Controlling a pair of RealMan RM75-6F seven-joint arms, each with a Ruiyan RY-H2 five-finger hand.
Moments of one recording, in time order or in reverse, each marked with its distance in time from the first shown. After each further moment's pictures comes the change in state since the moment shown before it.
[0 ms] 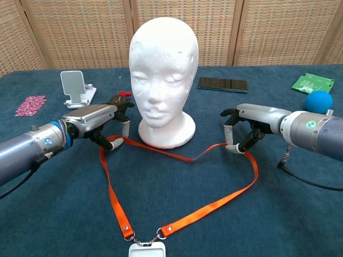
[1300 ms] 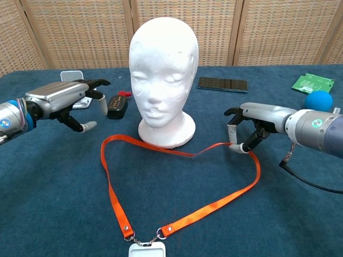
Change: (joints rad) left arm 0.092 0.220 -0.036 -0.271 0.009 0.070 0.177; right arm -0.012 0.028 0.004 -0.057 0.039 0.021 -0.065
